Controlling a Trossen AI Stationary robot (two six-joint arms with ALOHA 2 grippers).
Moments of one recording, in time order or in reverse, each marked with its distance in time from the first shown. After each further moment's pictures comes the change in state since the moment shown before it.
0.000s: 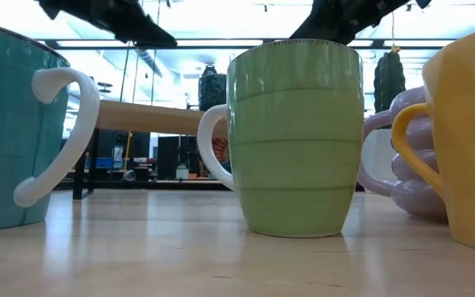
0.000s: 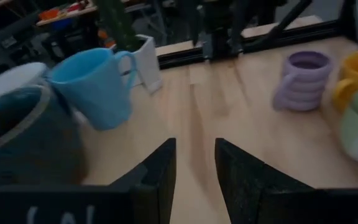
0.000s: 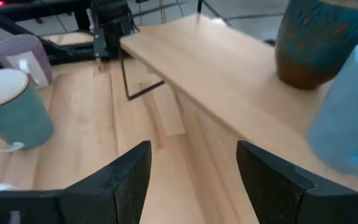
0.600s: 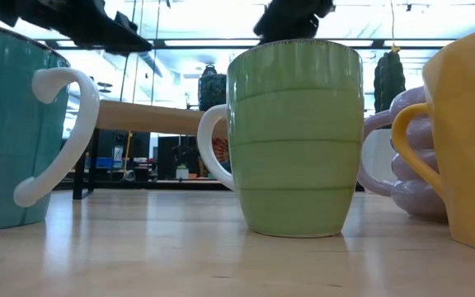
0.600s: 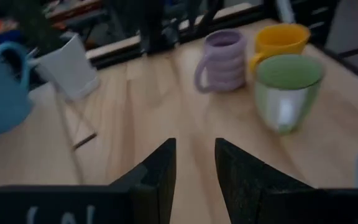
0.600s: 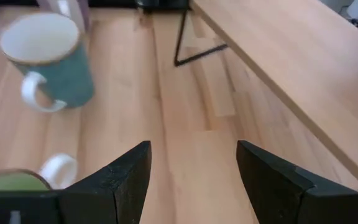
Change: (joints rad) left arm -0.451 -0.066 -0.216 0.134 -0.263 -0.088; right arm 0.204 0.340 0.395 -0.310 0.074 0.038
